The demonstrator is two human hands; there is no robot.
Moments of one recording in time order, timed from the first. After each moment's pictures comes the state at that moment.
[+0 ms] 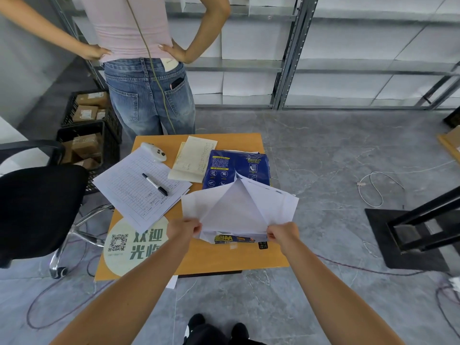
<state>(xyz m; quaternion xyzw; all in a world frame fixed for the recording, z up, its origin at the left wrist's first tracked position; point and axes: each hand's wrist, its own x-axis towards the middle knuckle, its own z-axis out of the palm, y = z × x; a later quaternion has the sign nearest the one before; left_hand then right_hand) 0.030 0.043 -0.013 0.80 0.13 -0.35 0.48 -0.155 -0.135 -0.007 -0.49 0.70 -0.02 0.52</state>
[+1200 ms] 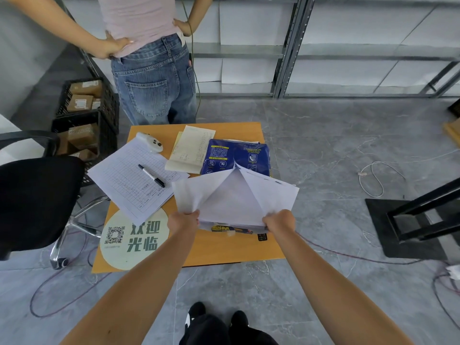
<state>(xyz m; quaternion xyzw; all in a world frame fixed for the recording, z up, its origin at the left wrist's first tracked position) 0.019 0.032 -0.014 0.83 0.14 -0.29 0.45 -0.146 -0.139 -0.026 -0.59 0.68 0.00 0.44</state>
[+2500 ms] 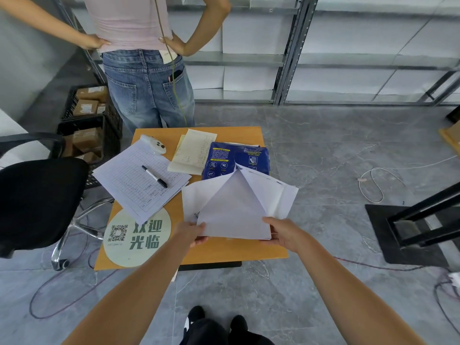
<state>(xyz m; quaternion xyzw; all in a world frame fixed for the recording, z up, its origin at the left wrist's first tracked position) 0.006 0.056 -0.020 0.72 0.13 -0.47 0.50 -0.180 -0.133 -0.001 -0.41 0.53 0.03 0.74</state>
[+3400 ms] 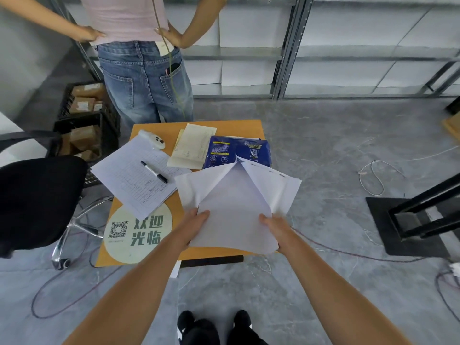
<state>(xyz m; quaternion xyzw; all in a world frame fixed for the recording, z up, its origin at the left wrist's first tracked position) 0.006 0.063 -0.004 0.75 -0.08 -0.49 0.44 -0.171 -0.104 -0.034 -0.47 0.58 -0.06 0.66</state>
